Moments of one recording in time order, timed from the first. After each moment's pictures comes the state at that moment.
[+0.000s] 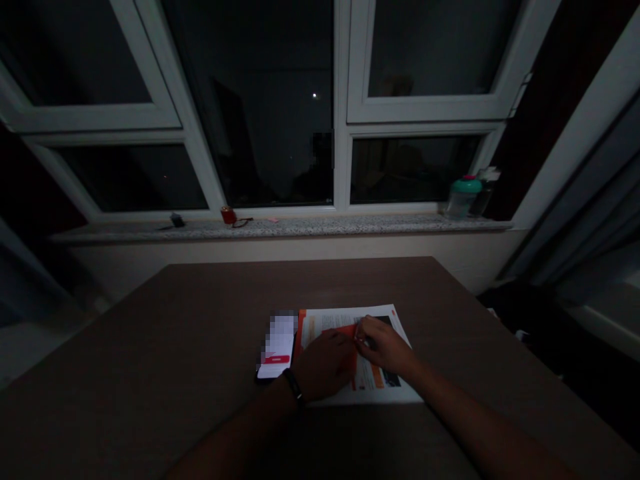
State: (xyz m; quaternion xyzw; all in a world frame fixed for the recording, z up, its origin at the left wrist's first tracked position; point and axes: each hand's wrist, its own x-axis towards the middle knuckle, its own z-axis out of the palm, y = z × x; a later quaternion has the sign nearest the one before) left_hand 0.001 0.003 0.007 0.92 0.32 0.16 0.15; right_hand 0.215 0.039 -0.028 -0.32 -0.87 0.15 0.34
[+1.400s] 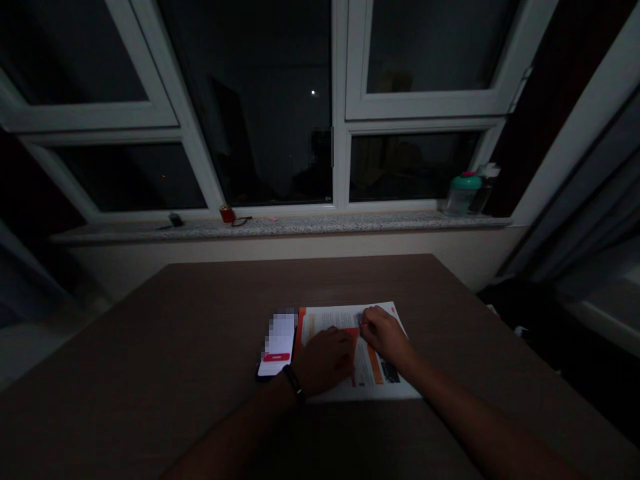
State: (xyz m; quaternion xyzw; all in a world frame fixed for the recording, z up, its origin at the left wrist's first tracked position) left_hand 0.002 0.005 0.010 0.93 0.33 0.13 0.12; right_hand 0.213 0.047 -0.031 -0.45 -0.81 0.08 0.37
